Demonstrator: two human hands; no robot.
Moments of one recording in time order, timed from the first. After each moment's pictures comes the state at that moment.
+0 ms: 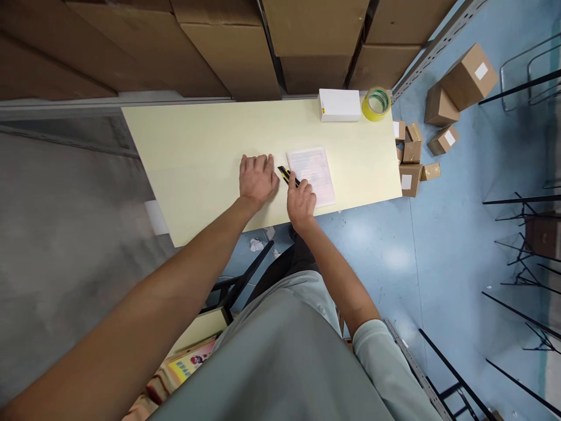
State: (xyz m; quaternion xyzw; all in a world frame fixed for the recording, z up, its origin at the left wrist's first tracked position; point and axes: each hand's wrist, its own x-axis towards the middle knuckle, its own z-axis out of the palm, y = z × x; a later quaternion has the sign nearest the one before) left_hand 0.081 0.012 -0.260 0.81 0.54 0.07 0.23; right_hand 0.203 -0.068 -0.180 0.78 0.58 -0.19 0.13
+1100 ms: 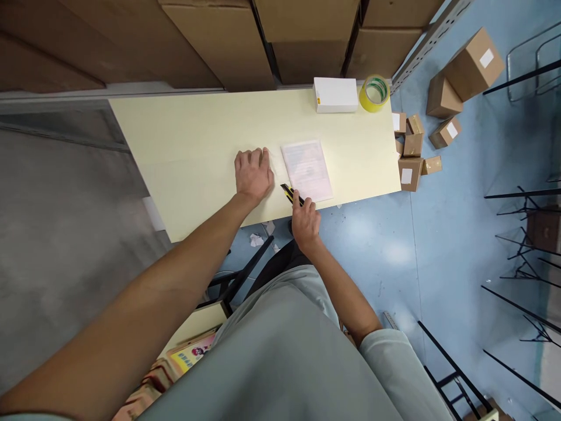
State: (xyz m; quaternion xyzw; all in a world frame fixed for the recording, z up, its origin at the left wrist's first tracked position) left_hand 0.085 0.004 -0.263 0.80 0.55 0.07 0.22; right_hand 0.211 -0.144 -0.179 0.78 0.57 -0.25 0.12
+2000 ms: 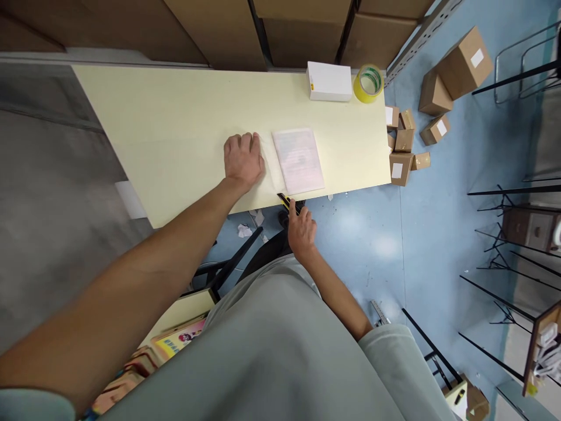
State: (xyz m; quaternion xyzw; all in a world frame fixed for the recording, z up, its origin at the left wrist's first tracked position) left_hand 0.081 0.008 -0.285 0.80 0.52 0.10 0.29; right_hand 0.207 -0.198 -0.157 0.77 0.55 -0.27 0.19
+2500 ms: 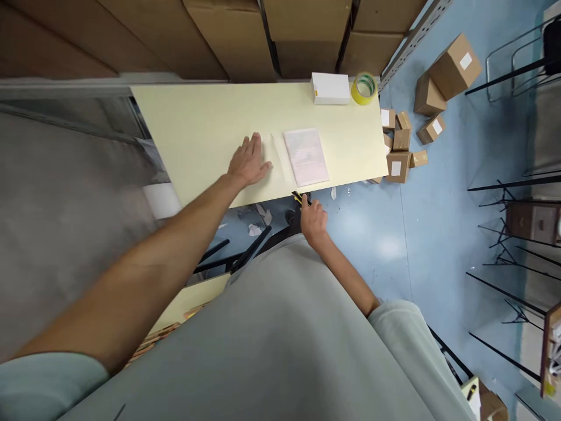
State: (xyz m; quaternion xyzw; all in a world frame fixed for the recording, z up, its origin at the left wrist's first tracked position) left_hand 0.048 -0.001 -0.239 0.81 0.50 -0.01 0.31; right_hand 0.213 -0.208 -0.115 0.78 0.53 -0.28 0.18
